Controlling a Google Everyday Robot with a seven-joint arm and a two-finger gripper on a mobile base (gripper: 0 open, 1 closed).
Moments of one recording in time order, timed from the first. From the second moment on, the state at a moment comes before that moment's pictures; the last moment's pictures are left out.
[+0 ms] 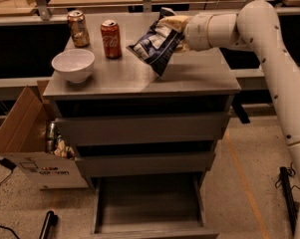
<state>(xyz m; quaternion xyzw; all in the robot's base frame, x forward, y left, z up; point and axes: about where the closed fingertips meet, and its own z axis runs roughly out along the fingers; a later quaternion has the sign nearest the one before) 0.767 -0.064 0.937 -0.76 0.25 -0.16 0.57</state>
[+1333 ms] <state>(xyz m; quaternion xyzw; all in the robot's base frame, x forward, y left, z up) 0.770 -0.052 0.938 -0.76 0.24 -0.15 0.58</state>
